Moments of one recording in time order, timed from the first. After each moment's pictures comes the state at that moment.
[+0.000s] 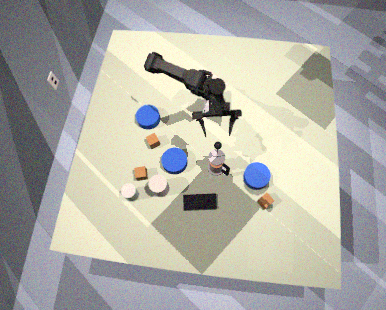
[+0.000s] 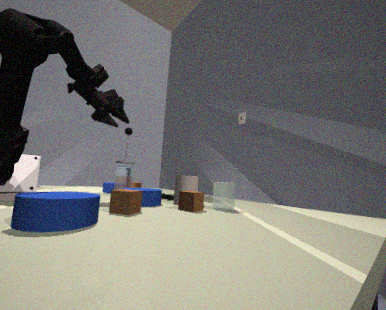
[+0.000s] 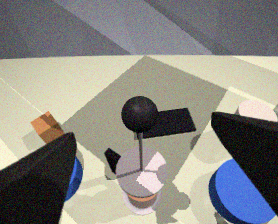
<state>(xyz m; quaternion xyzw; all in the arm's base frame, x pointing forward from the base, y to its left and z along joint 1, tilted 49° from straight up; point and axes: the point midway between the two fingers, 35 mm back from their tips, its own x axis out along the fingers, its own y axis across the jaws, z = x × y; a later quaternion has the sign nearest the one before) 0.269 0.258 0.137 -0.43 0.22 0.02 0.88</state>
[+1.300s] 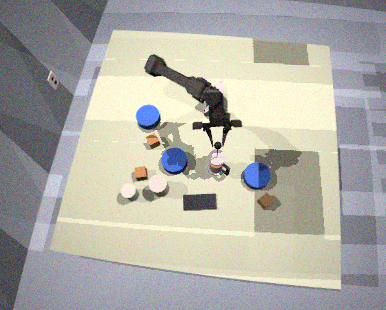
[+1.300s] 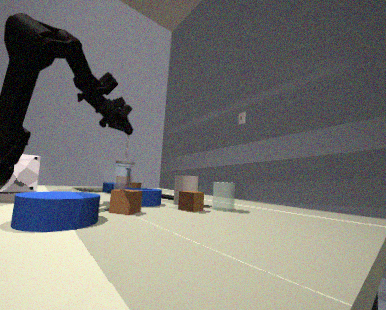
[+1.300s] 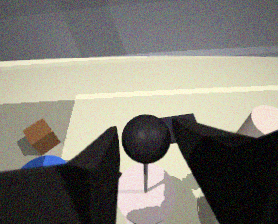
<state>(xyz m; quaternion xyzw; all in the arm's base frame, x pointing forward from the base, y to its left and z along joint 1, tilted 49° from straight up) 0.305 0.251 0.122 -0.43 0.21 0.02 0.88</state>
